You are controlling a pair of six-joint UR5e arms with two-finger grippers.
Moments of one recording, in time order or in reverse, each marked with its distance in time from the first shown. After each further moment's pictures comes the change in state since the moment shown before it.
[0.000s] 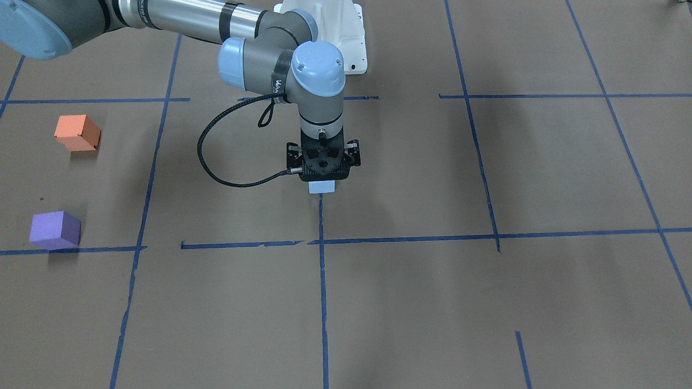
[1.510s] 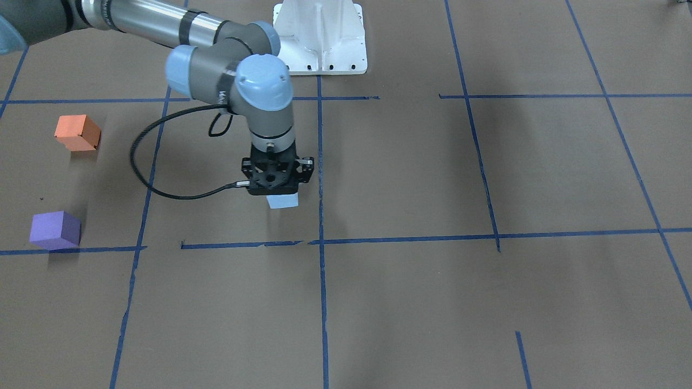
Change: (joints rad) left arm -0.001 0.000 -0.006 0.000 0.000 -0.011; right arm 0.116 -0.208 0.175 -0.002 0.052 -0.090
